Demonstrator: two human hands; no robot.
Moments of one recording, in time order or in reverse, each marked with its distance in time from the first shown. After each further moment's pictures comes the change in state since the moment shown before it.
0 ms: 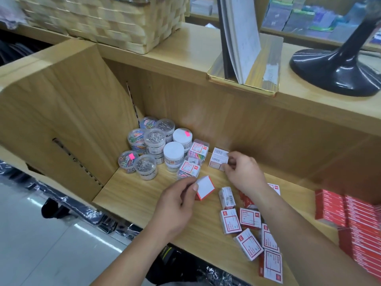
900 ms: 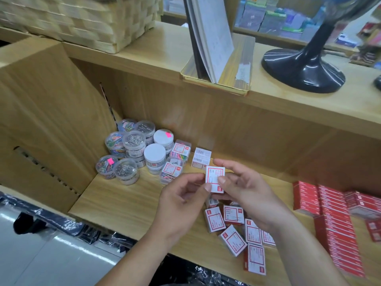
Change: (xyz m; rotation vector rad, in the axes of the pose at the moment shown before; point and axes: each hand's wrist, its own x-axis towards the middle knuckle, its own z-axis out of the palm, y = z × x) left_hand 0.000 0.048 0.039 -0.446 -0.007 -0.010; right_hand -0.100 -0.017 -0.059 1.063 -0.300 0.002
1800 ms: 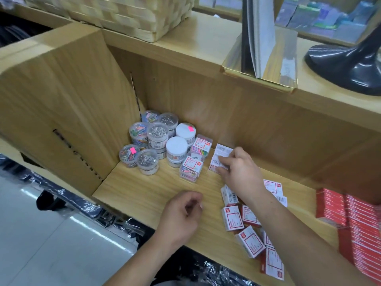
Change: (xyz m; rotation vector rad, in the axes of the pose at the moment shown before) left_hand -0.021 -0.070 -0.057 0.375 0.029 -0.094; right_hand 0.096 0.049 0.011 -1.364 0.237 -0.226
